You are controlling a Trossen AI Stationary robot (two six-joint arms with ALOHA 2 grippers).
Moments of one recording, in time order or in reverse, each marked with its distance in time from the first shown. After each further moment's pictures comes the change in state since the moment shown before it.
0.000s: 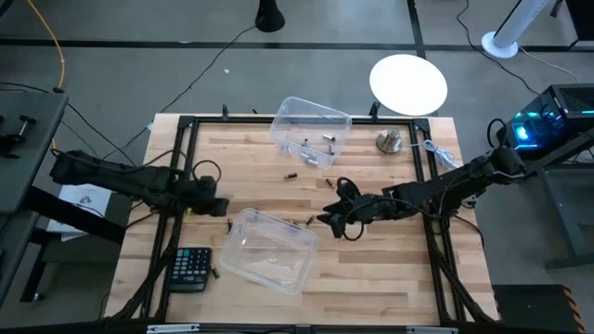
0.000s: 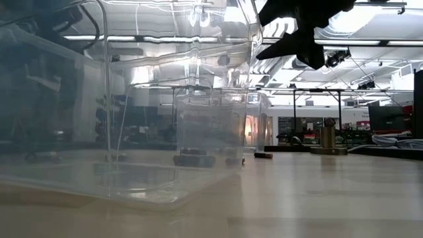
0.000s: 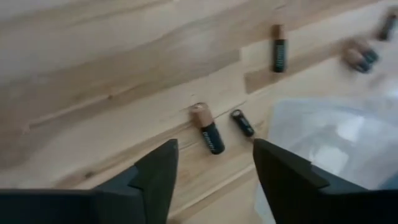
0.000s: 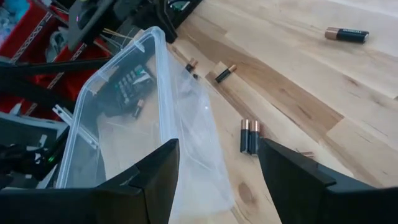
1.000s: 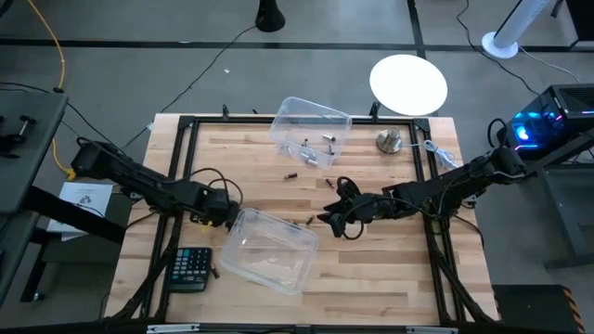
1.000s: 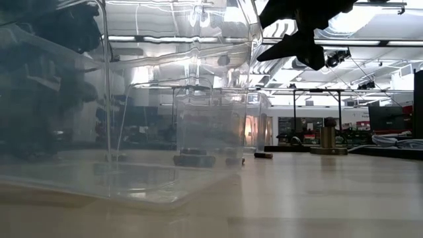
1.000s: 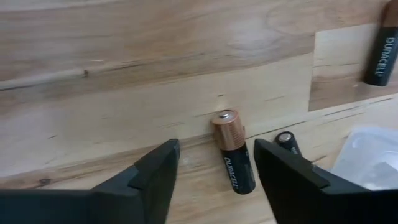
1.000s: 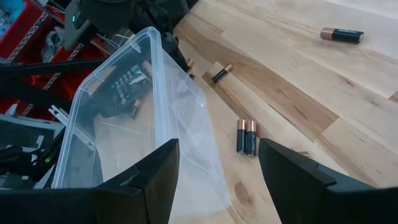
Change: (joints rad) left arm -0.115 0.502 0.007 0.220 -0.036 -0.219; right arm -0.004 0.000 0.000 -0.011 -0.002 0.001
